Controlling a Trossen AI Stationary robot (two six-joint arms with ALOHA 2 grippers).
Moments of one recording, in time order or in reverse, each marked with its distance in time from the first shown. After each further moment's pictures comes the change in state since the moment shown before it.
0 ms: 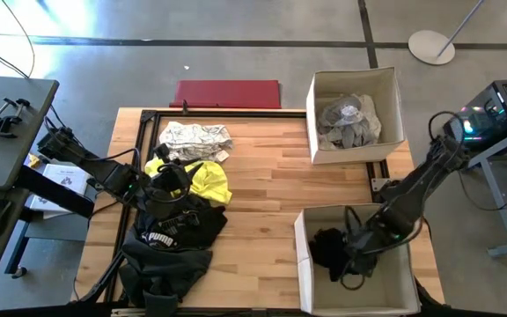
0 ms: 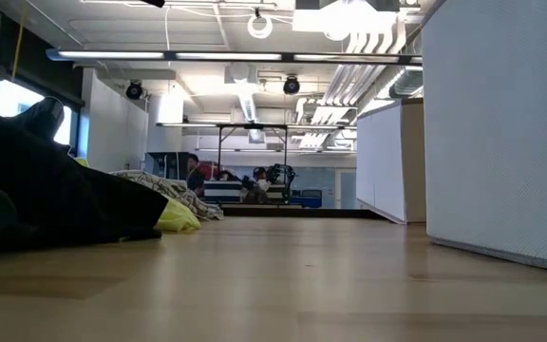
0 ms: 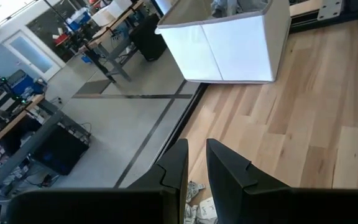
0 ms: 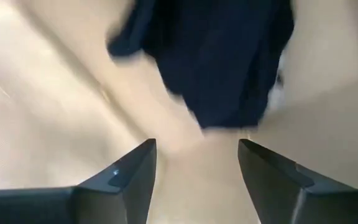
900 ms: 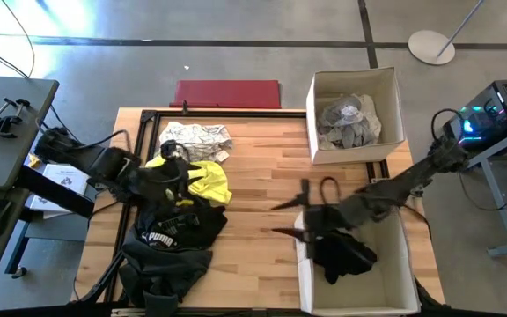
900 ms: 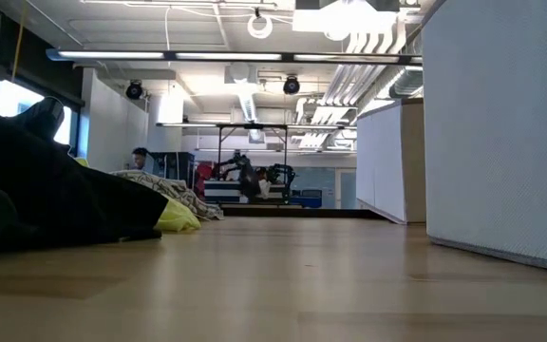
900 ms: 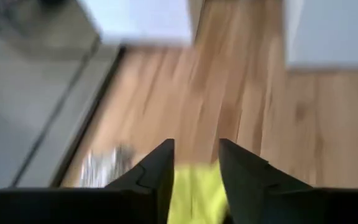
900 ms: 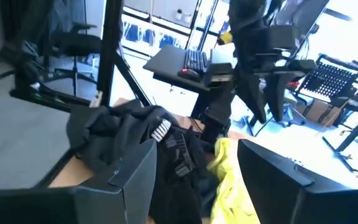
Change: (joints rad) left arm 0.122 -0.001 0.189 -0.274 0.500 -0.094; right arm -0.279 0.077 0.000 1.274 0.656 -1.592
